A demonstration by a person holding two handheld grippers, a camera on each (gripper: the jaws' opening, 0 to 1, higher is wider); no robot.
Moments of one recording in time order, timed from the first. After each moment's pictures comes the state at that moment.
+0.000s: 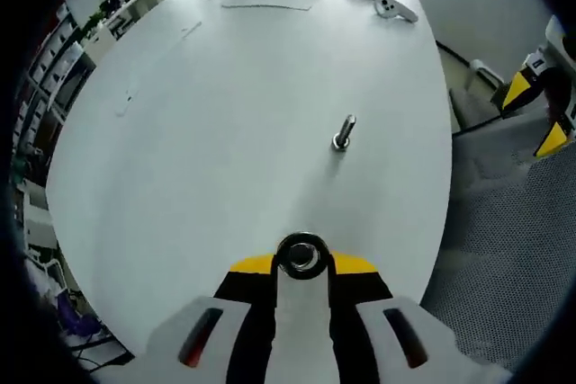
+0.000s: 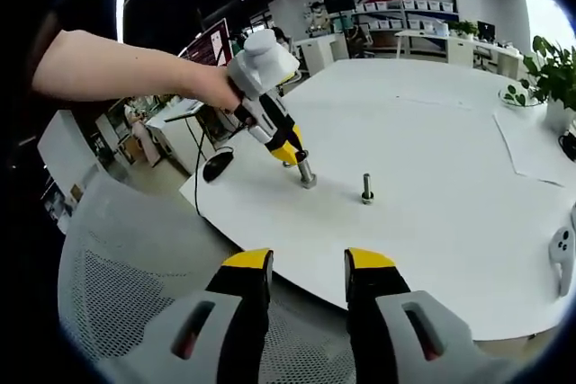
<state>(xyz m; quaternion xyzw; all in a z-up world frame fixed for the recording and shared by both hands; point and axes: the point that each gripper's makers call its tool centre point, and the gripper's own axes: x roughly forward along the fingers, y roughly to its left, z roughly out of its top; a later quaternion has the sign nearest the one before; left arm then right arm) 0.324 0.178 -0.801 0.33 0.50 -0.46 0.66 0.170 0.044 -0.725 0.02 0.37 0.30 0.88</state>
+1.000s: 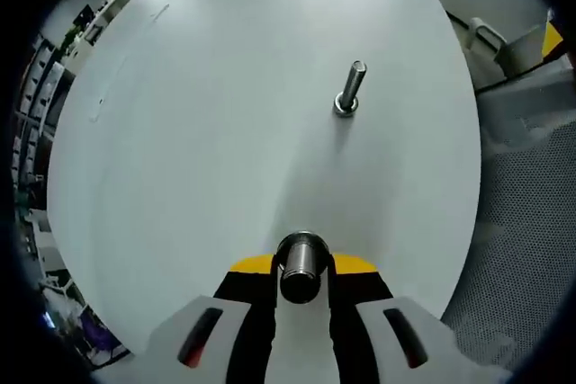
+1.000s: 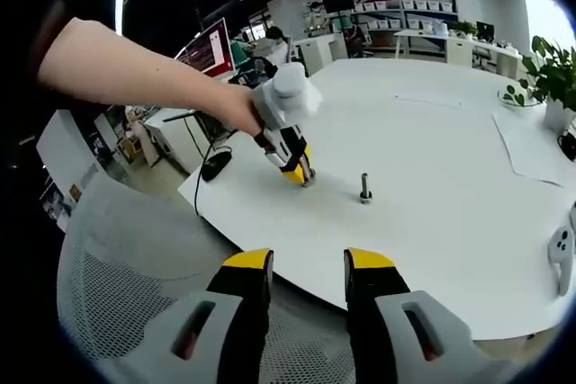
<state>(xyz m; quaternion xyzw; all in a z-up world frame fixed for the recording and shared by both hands) 0.325 0.175 -0.849 0.40 0.51 -0.45 0.61 0.171 0.042 -0.726 0.02 0.37 0.30 0.88</state>
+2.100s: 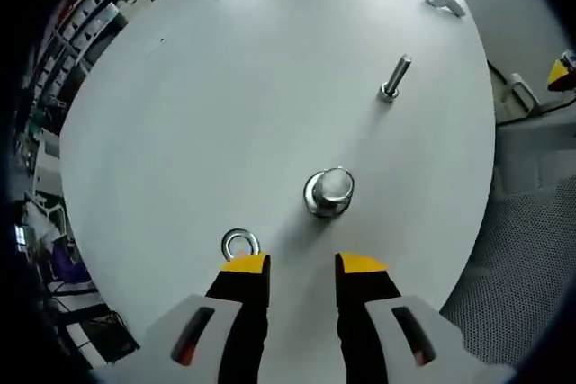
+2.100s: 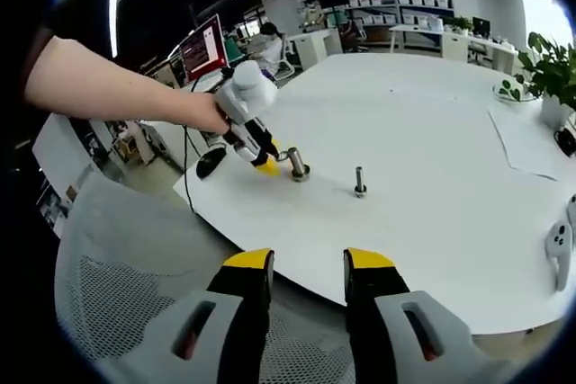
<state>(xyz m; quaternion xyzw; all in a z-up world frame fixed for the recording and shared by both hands) 0.316 0.244 -0.842 0.32 0.54 -0.35 0.70 0.170 0.039 -0.730 0.02 0.38 0.28 0.88</state>
